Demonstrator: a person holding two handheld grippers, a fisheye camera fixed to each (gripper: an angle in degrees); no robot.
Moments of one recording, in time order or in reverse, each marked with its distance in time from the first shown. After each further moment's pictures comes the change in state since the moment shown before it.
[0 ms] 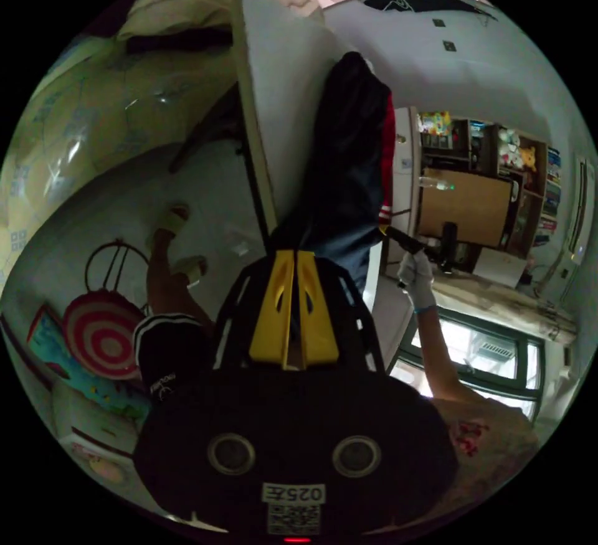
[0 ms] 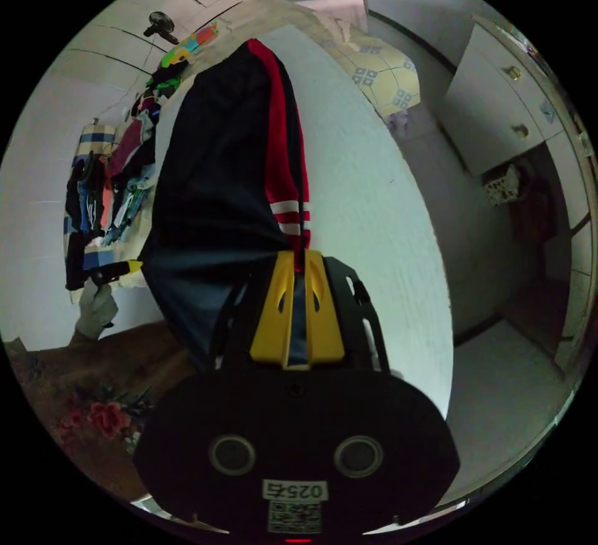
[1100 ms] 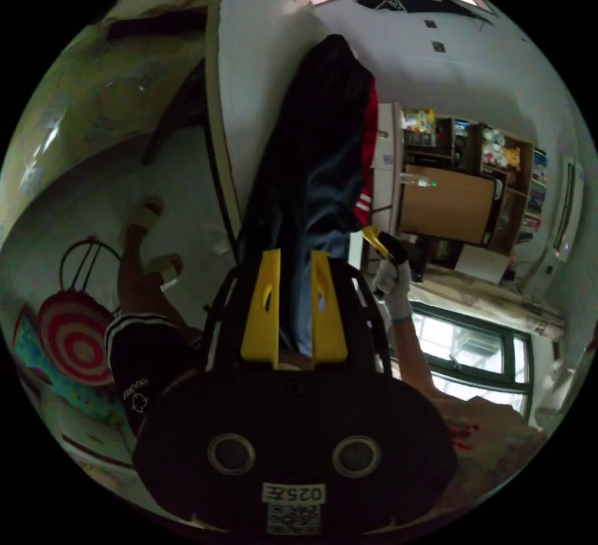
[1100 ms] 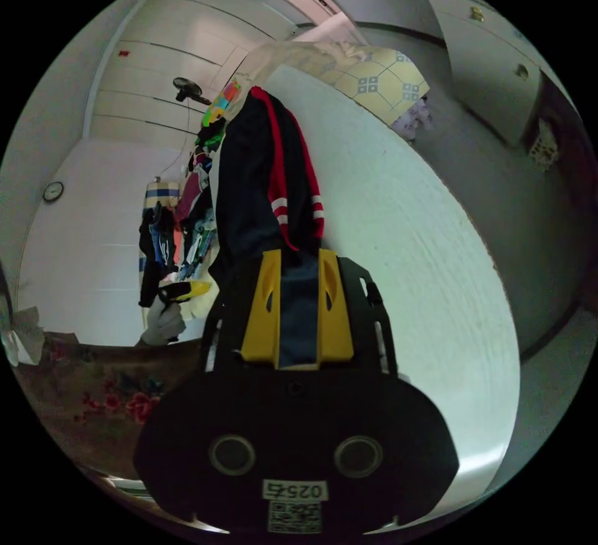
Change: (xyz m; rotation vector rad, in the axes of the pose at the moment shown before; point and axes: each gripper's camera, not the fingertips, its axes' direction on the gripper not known) left arm 0.017 0.069 0.131 -0.010 0.111 0.005; right arm 0.109 0.073 0.023 0.176 -0.387 0.111
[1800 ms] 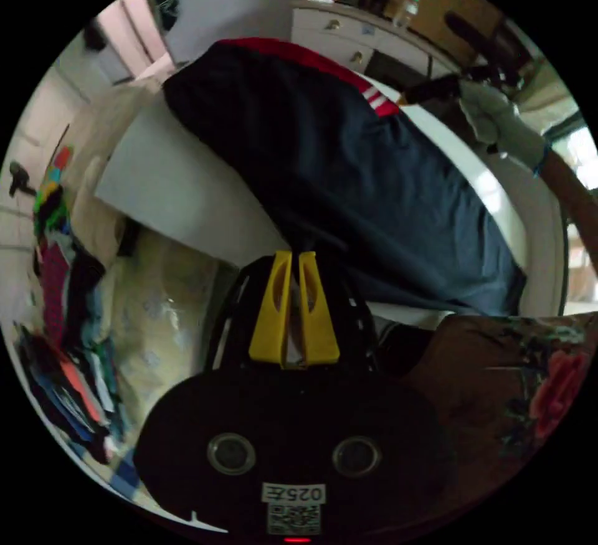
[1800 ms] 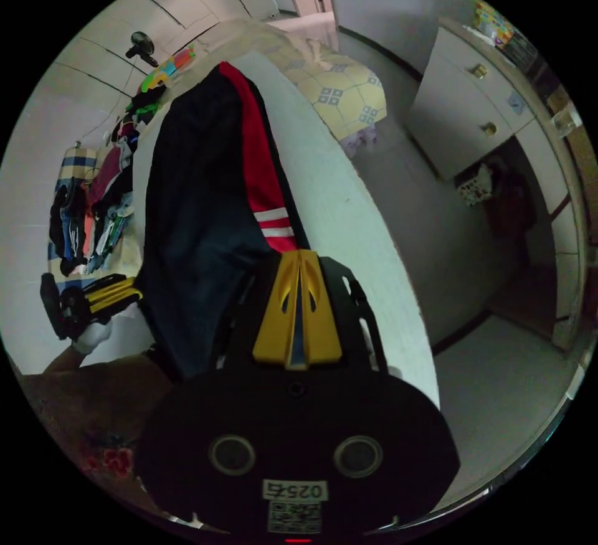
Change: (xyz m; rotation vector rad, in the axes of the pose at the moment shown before) left arm 0.113 0.033 0.163 -0.142 -0.857 0.758; right arm -0.023 -0.039 0.052 -0.057 0.466 -0.071
